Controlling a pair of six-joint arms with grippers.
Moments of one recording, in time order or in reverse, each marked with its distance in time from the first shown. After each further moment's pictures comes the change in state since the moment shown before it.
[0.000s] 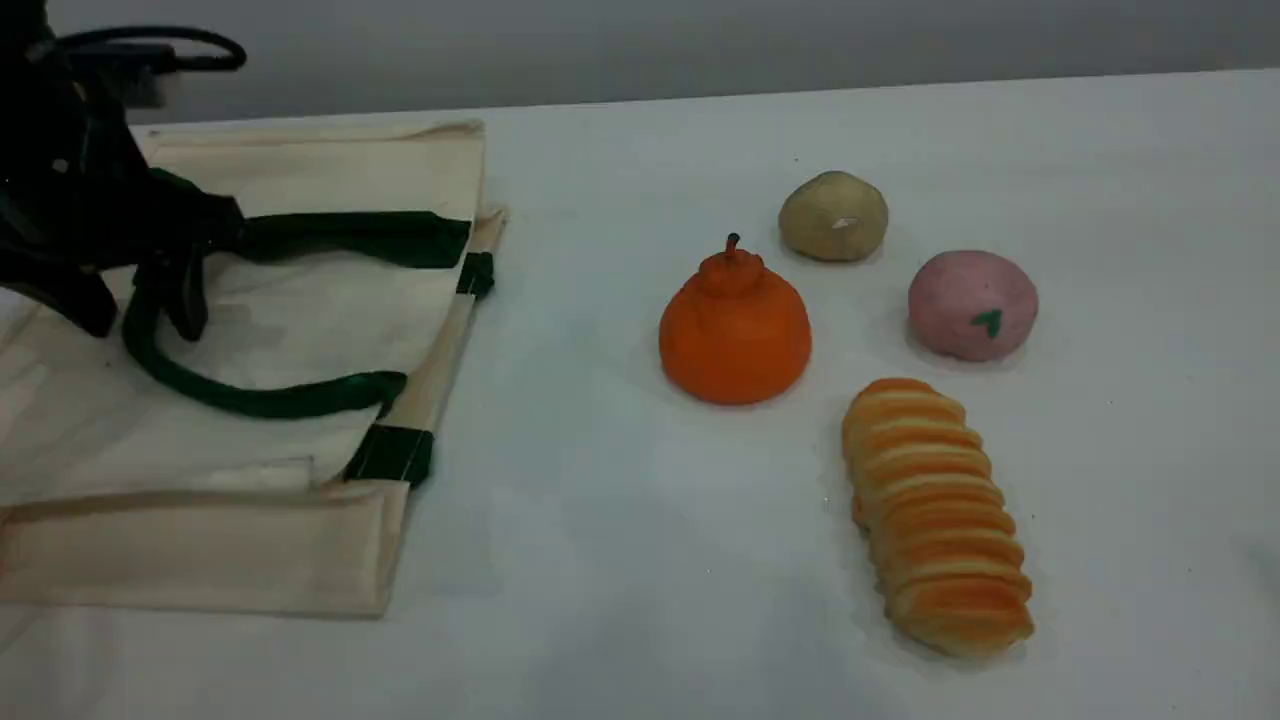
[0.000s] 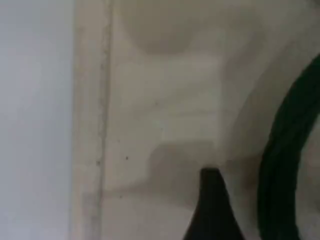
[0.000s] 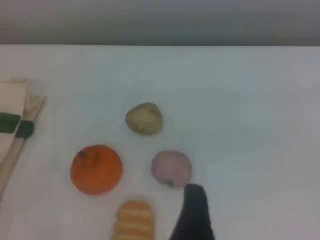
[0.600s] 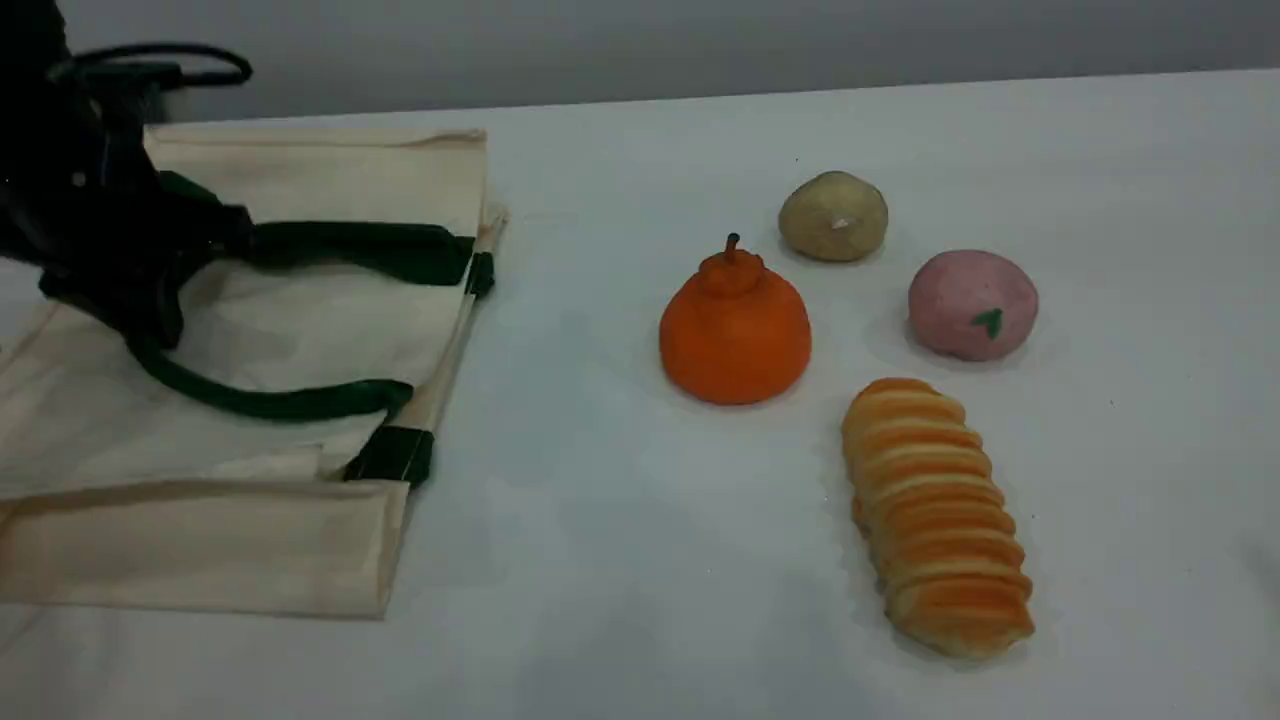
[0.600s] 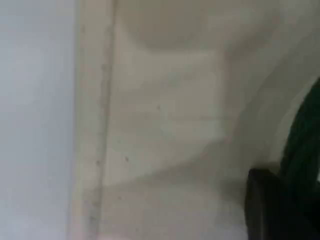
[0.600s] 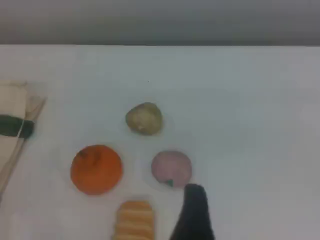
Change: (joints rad) left arm 0.000 0.021 -0.039 -0.001 0.030 -0.031; right arm 0.000 0.000 0.000 0.000 0.000 0.000
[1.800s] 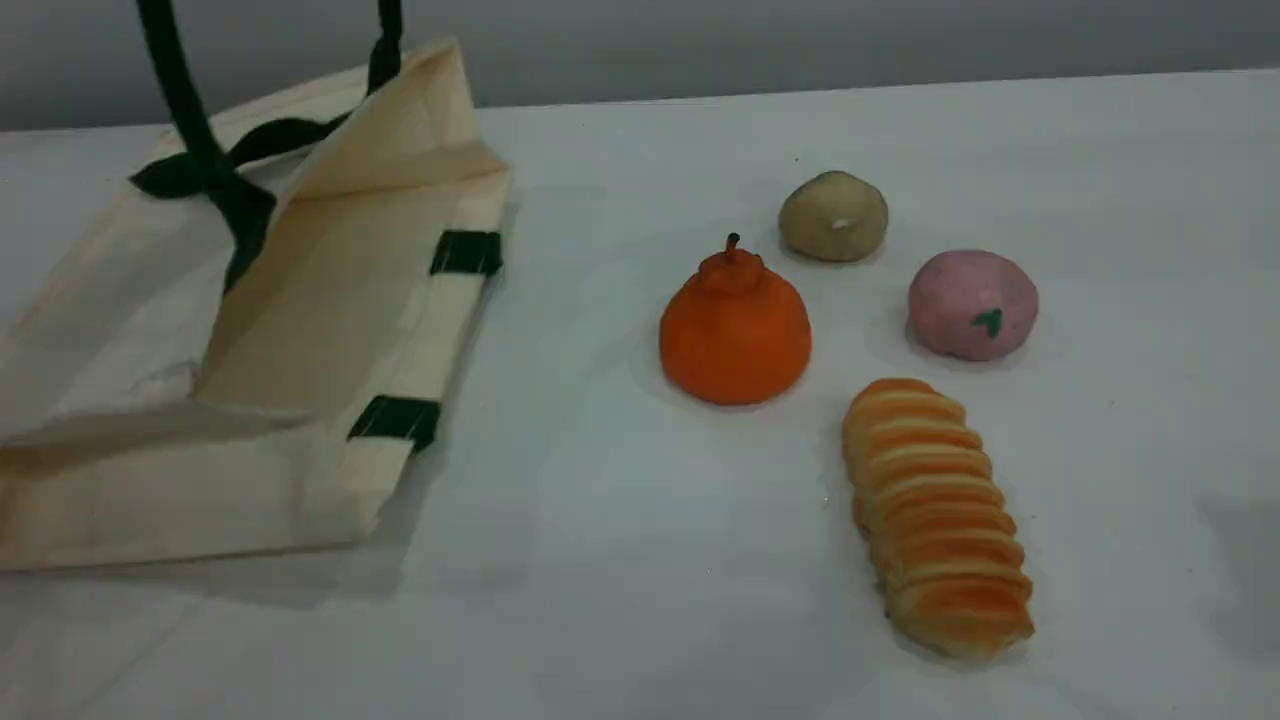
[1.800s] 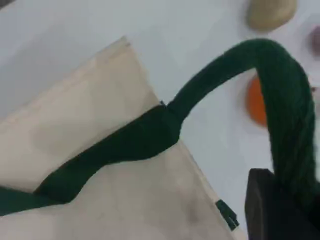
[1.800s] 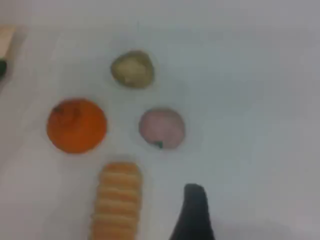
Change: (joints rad) left arm -0.002 -0.216 -0.615 -0.688 0.660 0.931; right arm 0.000 0.210 0.000 0.002 -0.006 -0.051
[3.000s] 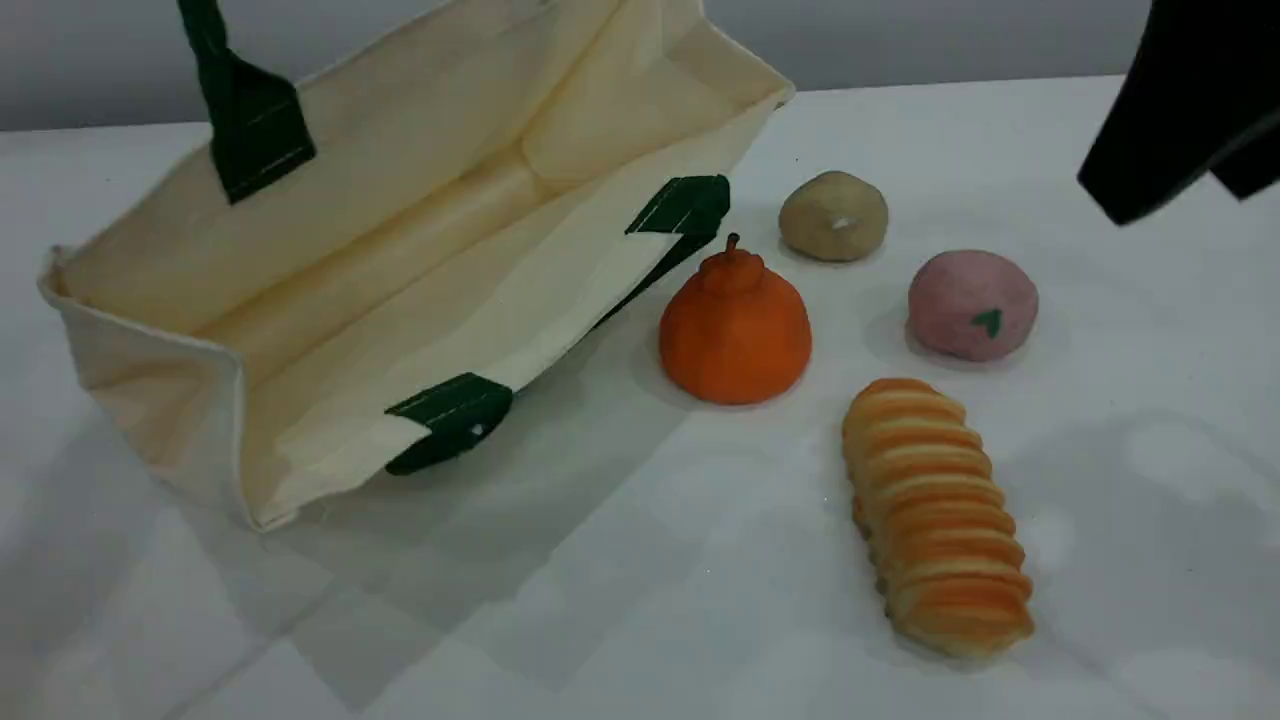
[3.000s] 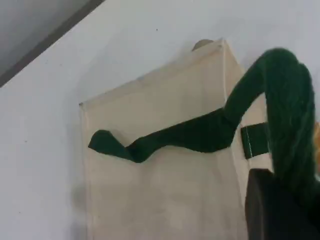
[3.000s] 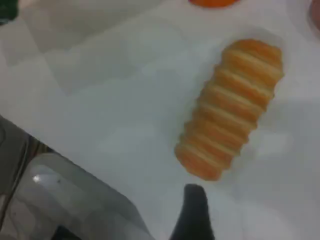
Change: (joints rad) left arm -0.090 -0.137 -0.002 -0.044 -0.001 0.054; right arm 0.171 0.402 0.002 0.283 0.063 -0.360
